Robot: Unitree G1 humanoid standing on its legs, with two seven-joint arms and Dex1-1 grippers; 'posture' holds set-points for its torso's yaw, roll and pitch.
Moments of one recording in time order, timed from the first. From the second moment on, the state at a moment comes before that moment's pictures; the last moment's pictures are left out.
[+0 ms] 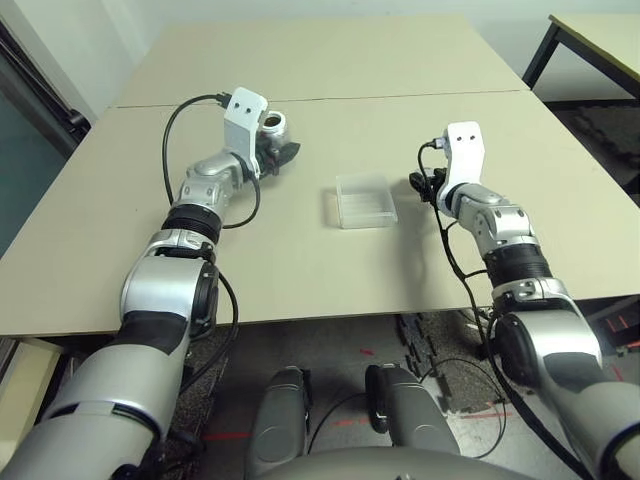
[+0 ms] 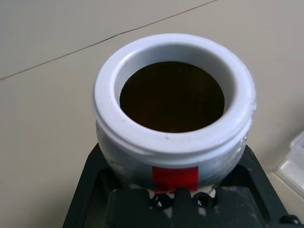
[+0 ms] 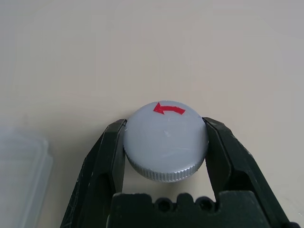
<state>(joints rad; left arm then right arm) -1.10 0.33 0.05 1.20 -0.11 0.02 -0.55 -0.88 -0.22 -0.14 0.83 0.14 0.37 0.15</state>
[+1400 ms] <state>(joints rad) -1.13 0.29 0.13 1.31 -0.01 0.04 -0.29 -0.46 -0.45 0.00 -0.05 0.27 0.72 0.60</state>
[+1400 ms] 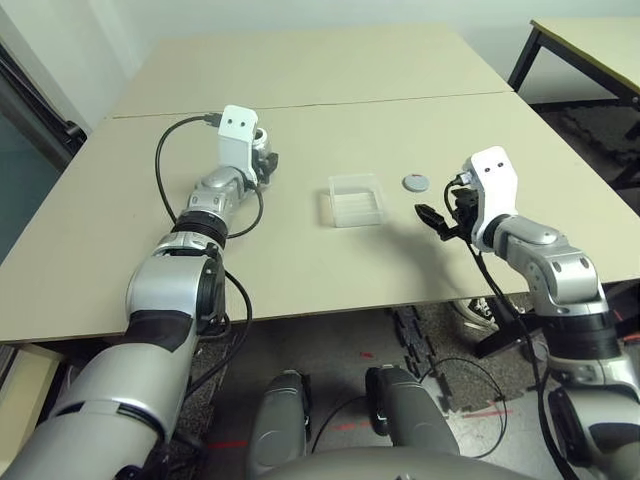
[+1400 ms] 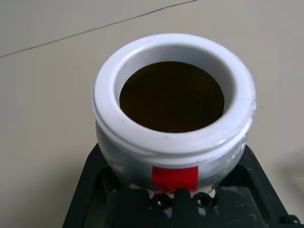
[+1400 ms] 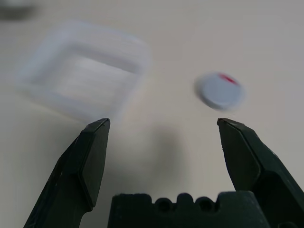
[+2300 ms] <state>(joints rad) -1.13 0.34 0.13 1.31 0.01 0.04 -0.31 -0.67 -0.59 0.07 0.28 0.32 0.60 1.09</state>
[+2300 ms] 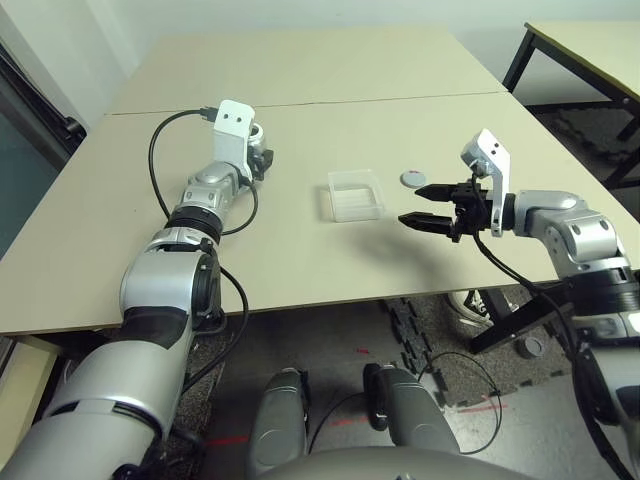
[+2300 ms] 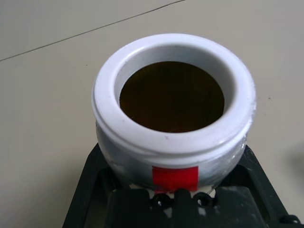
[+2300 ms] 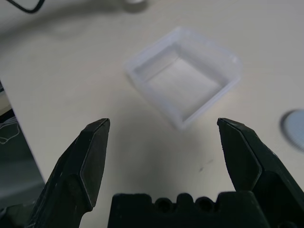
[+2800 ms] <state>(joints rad) -1.12 0.34 0.13 1.31 0.01 0.04 -0.32 -0.83 -0.56 0.09 0.58 0.24 0.45 1.15</state>
